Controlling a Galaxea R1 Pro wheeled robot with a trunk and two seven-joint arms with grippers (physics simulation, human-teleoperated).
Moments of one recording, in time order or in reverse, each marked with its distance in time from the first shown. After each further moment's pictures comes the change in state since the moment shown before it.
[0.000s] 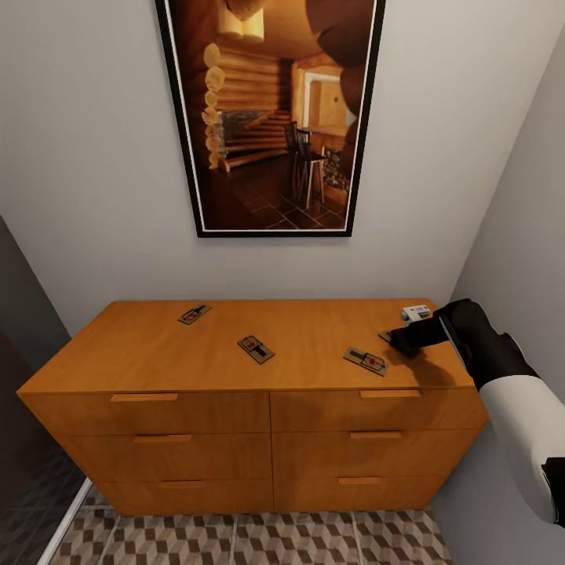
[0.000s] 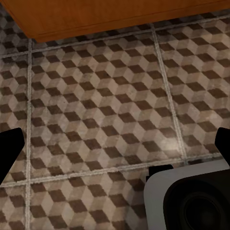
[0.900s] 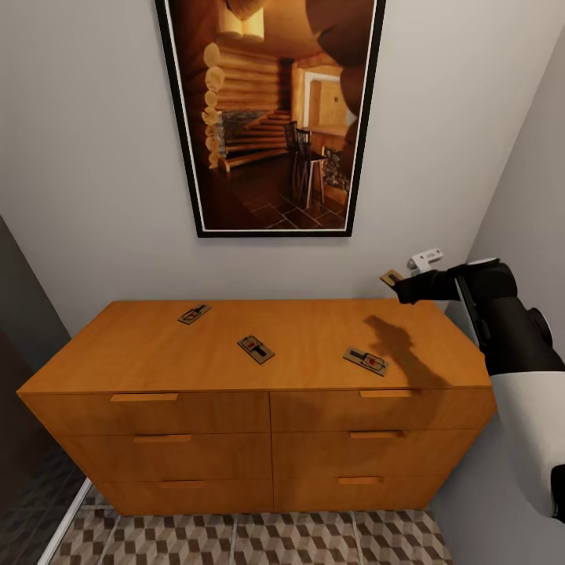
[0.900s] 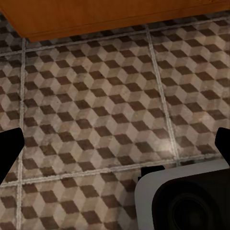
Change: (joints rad) left arm 0.000 -0.018 0.000 -0.001 -0.001 0.000 -0.001; right arm -0.018 -0.001 -0.018 -0.405 0.017 0.002 -0.032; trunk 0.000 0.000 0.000
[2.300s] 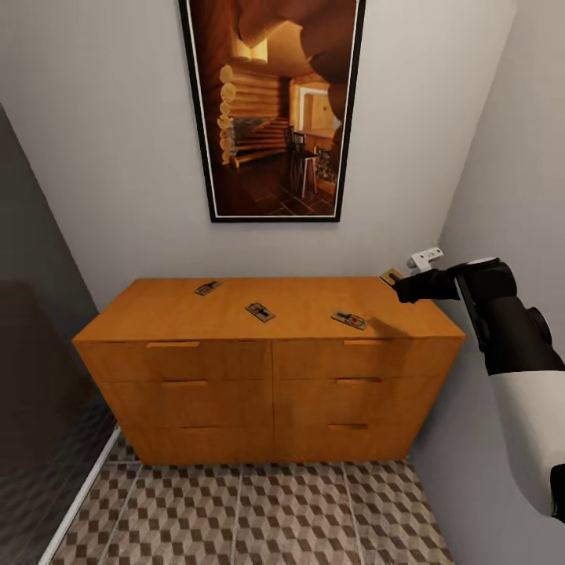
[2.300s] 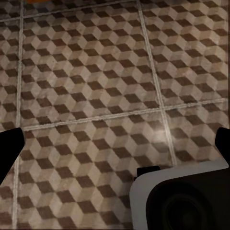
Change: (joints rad) left arm 0.000 -0.009 0.000 0.000 0.000 0.000 -0.001; right arm -0.001 0.002 0.001 -0.001 -0.001 0.000 -0.007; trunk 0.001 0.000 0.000
